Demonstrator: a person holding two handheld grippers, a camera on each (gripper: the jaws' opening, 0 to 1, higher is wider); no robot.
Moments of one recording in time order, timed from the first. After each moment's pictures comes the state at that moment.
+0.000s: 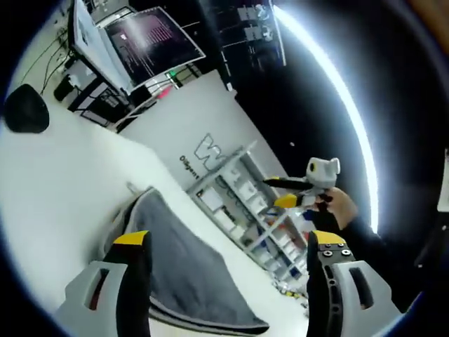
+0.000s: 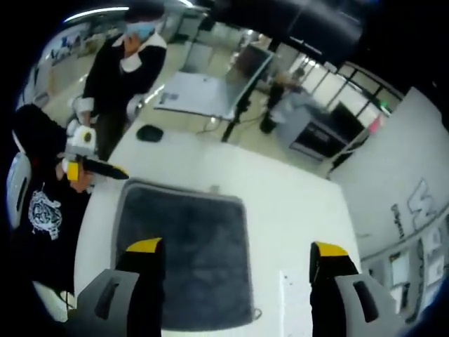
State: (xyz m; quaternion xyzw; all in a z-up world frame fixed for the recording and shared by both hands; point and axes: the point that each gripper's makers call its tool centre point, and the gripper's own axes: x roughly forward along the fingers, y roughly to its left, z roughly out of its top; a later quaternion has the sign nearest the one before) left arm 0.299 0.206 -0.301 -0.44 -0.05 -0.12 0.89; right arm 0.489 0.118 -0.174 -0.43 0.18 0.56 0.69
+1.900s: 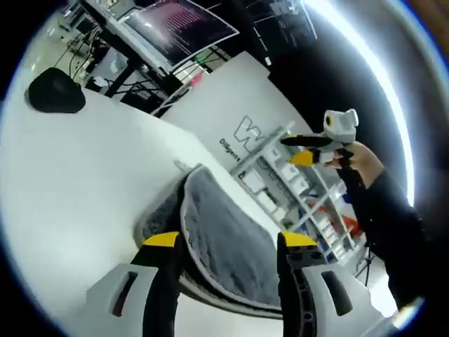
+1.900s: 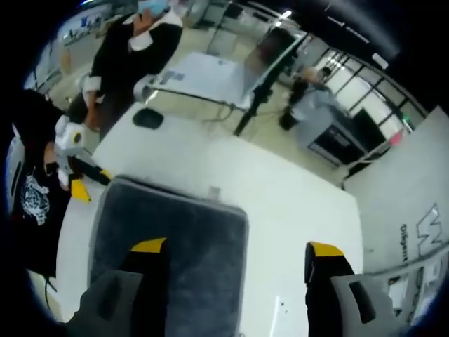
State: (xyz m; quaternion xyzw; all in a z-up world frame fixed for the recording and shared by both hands) left arm 0.308 0.220 -0.367 -0.41 0.05 -0.02 0.91; right arm 0.519 0.190 -0.233 -0.48 0.19 0.58 0.63
